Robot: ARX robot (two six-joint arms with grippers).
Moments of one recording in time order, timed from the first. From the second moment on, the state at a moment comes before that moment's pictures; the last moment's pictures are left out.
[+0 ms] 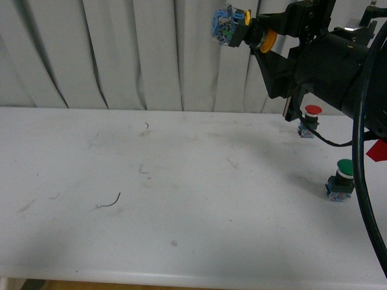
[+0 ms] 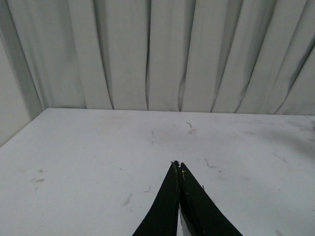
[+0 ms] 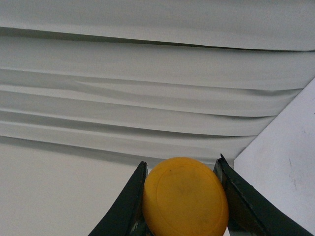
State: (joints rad) left arm 0.00 0.18 0.01 0.18 0.00 0.00; right arm 0.27 2.06 0.97 1.28 -0.25 1.51
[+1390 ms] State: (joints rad) left arm 0.00 0.01 0.01 0.00 0.00 0.00; right arm -0.13 1.95 1.20 0.45 -0.12 0.17
